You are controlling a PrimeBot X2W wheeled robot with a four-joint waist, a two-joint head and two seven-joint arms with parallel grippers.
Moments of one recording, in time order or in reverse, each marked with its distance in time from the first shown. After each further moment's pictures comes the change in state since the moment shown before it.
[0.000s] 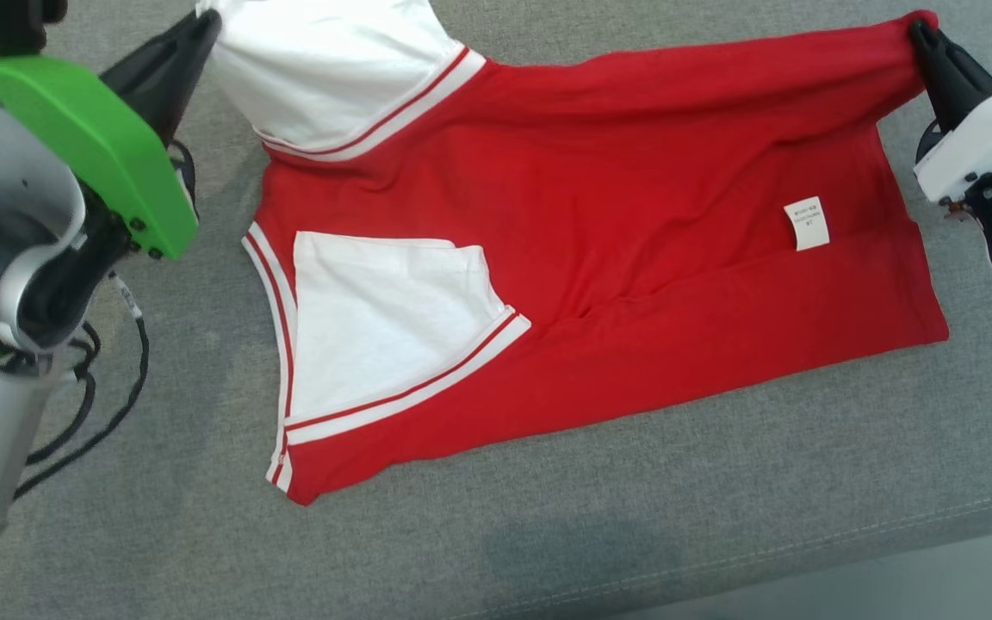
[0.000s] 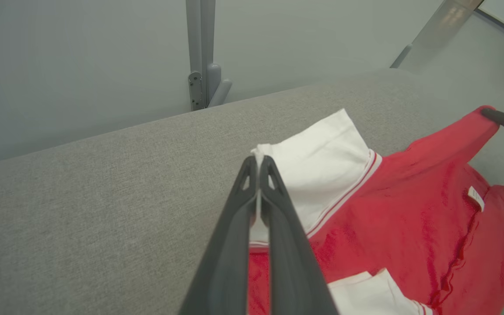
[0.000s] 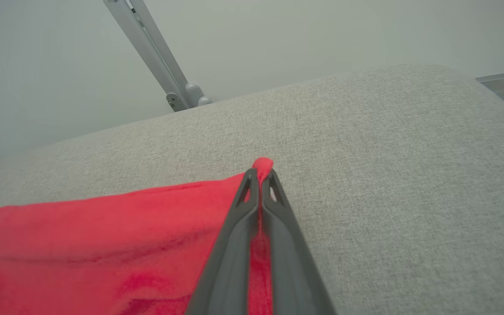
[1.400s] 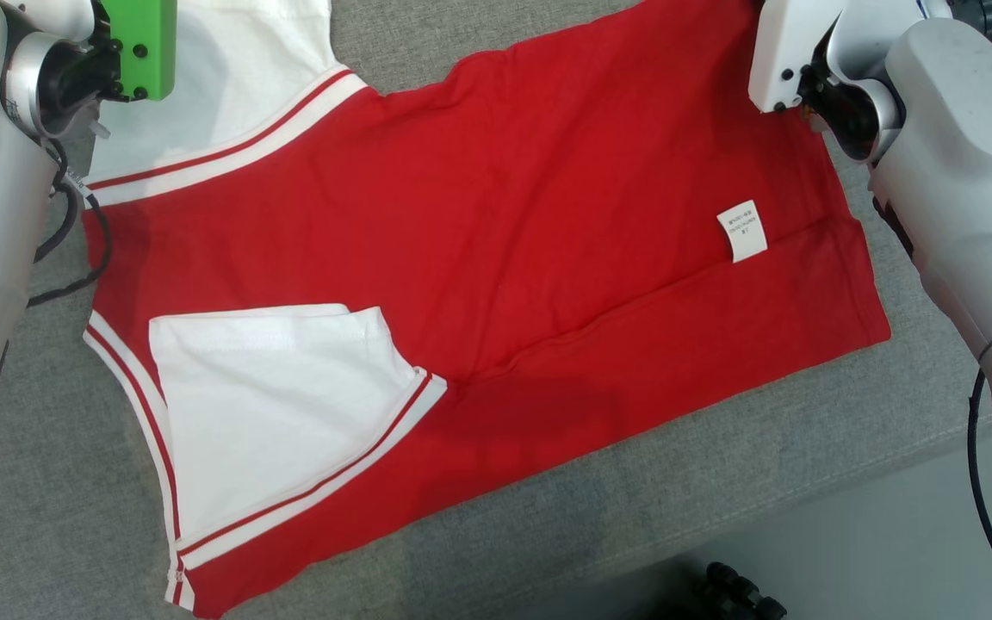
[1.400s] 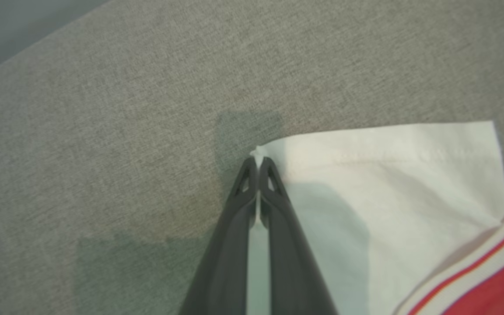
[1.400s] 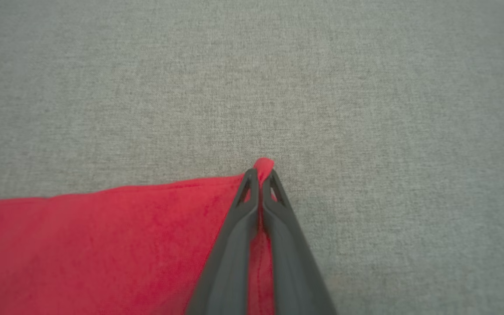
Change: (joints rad) left arm -0.449 -0.178 -0.133 0.669 0.238 -0.061 0.368; right arm -0.331 0.360 -0.032 0.374 -0.393 0.000 0.312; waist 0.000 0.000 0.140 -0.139
